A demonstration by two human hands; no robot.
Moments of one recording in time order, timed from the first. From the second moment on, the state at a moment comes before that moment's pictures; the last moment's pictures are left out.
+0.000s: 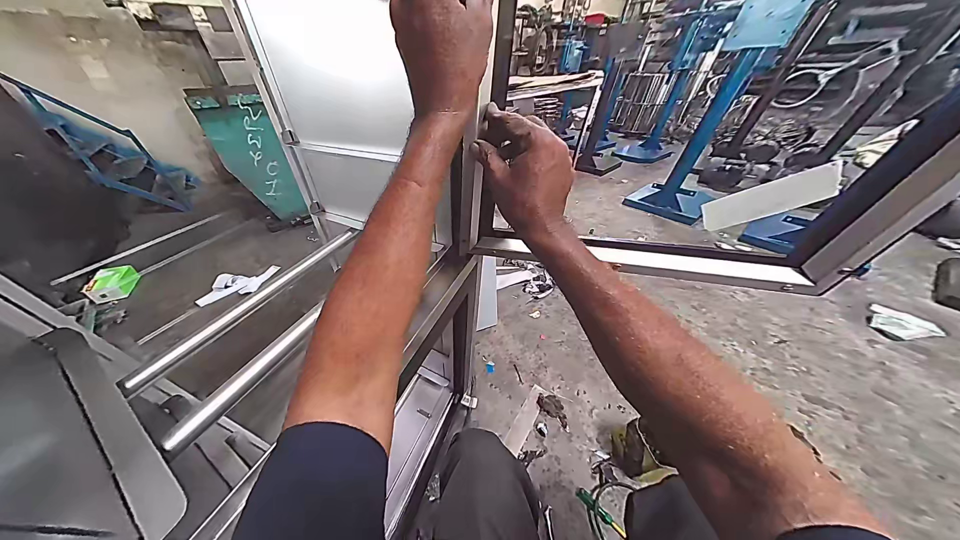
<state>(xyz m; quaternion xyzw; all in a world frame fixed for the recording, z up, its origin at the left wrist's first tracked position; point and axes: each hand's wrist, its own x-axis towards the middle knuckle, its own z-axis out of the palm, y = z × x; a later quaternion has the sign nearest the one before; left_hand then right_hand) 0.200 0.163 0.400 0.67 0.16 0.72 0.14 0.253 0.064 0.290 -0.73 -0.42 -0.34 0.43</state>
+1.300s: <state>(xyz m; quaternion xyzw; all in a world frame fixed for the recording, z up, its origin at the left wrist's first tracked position) 0.203 0.165 0.403 0.68 0.12 0.70 0.17 0.256 0.076 0.281 -0.65 -0.42 -0.39 0.50</state>
